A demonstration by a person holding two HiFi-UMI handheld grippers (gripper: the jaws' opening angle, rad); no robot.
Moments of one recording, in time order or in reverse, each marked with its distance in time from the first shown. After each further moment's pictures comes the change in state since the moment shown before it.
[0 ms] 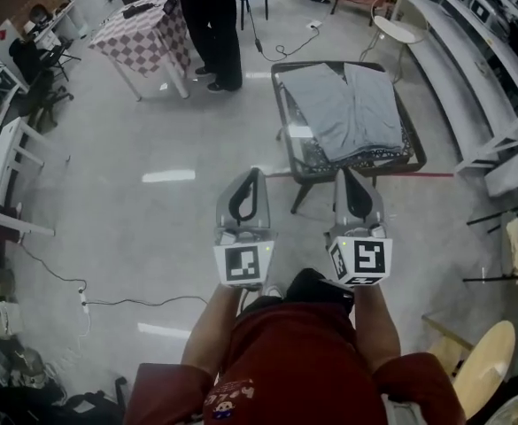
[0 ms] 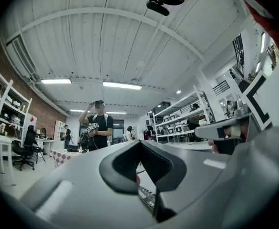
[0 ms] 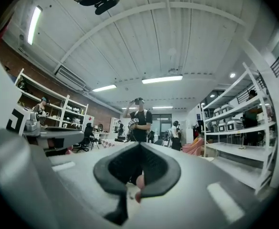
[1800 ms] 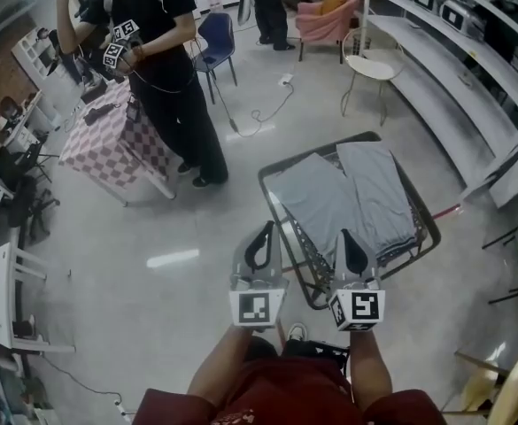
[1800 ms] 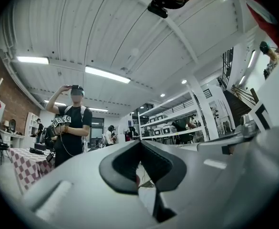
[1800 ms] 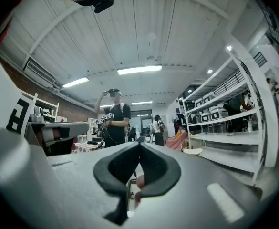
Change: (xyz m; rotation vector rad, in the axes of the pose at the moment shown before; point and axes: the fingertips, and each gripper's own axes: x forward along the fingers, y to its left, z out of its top) left arm 0.337 0.063 -0.063 -0.046 -0.036 -0.262; right arm 0.279 -0.108 -0.060 0.126 0.025 -0.254
